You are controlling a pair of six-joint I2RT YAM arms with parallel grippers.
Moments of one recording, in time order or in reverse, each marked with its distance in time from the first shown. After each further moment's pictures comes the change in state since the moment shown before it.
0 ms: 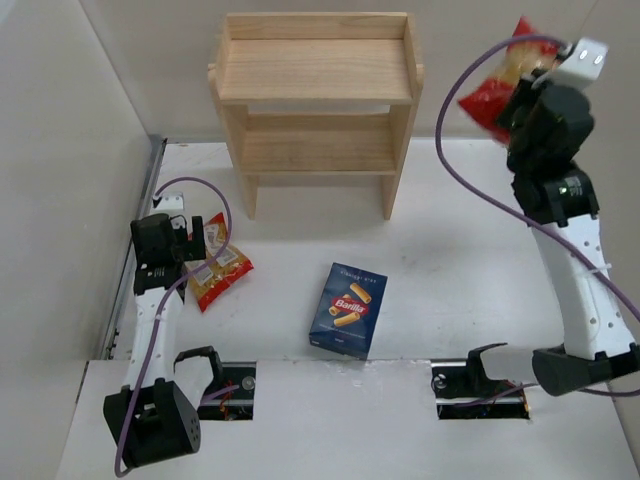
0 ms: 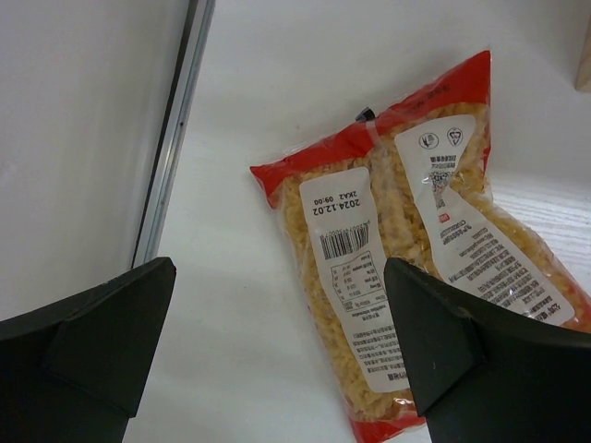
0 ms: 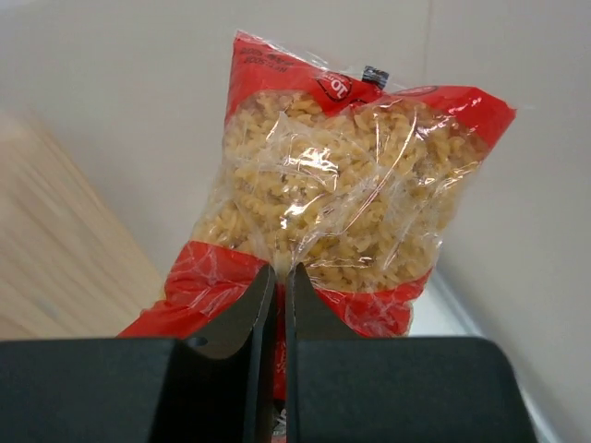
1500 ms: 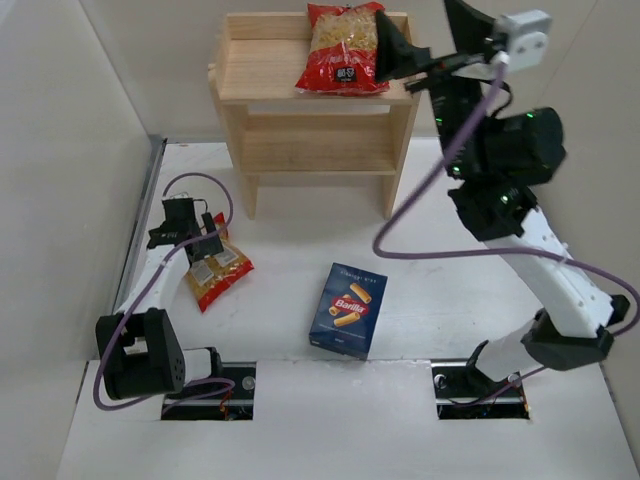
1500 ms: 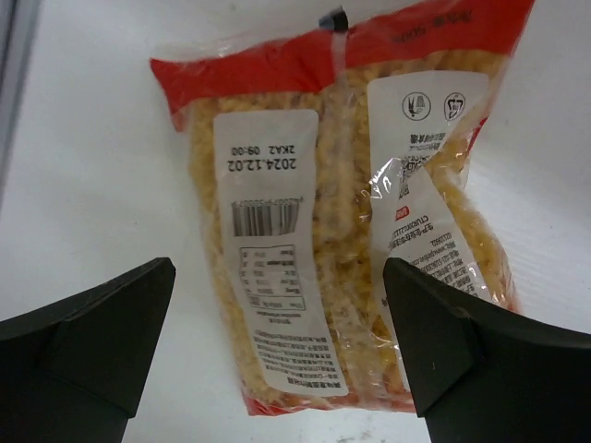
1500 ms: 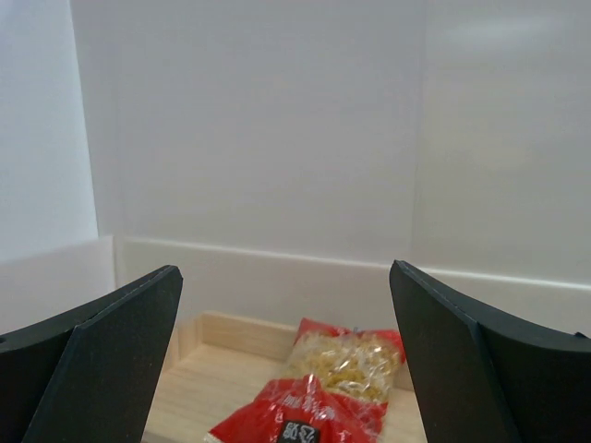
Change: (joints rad) left arm -0.119 0.325 0.149 -0.183 -0.100 -0.385; right arm 0.626 0.268 0.391 0.617 -0.201 -0.463
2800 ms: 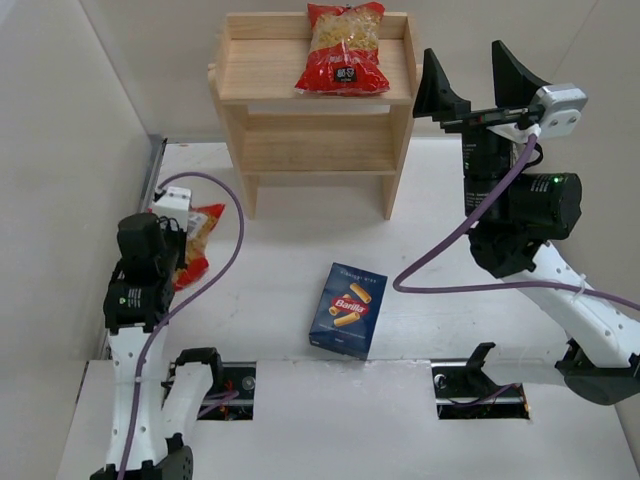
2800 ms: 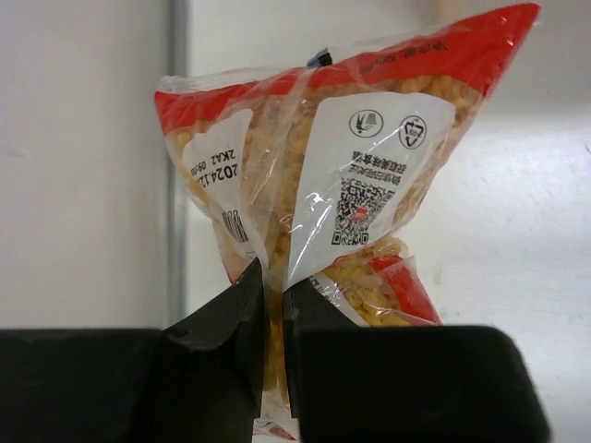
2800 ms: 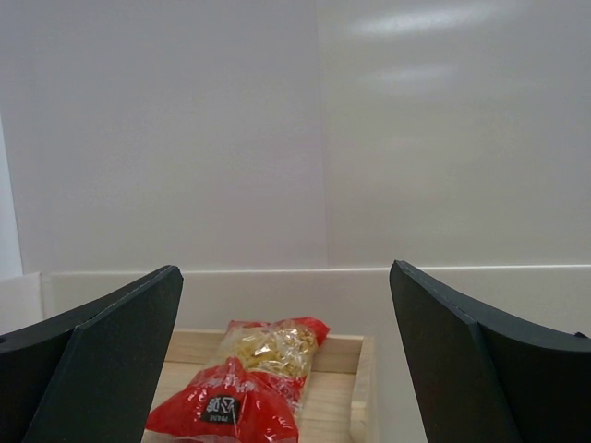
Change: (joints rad) left arm -0.029 -0.544 0.185 -0.376 0.168 0.490; right arm 0.015 -0.330 -0.518 0.382 0.098 -0.136
